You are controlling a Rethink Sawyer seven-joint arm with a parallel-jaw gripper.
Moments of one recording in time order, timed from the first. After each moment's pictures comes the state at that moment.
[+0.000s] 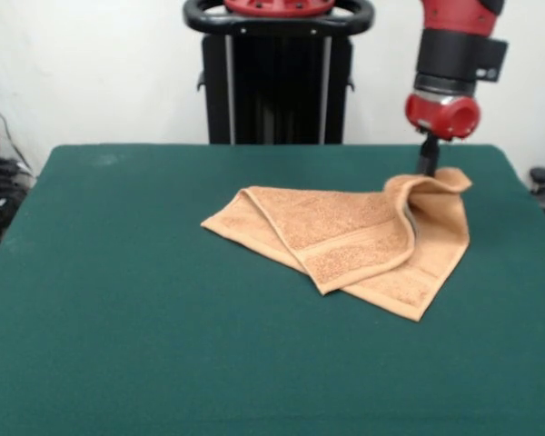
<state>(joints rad) 0.16 -0.66 0.07 2.29 0.58 -0.38 2.67</state>
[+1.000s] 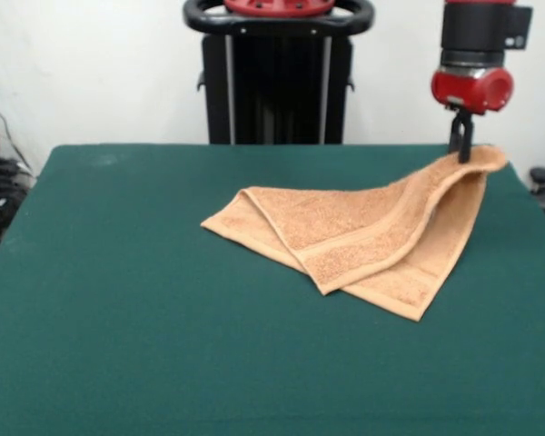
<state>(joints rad) 0.13 -0.75 0.13 2.33 0.51 -0.33 2.67</state>
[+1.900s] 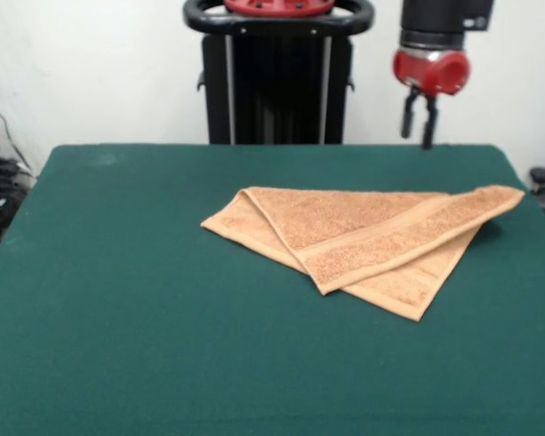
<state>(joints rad) 0.11 -0.82 -0.04 2.29 0.46 -0.10 2.67</state>
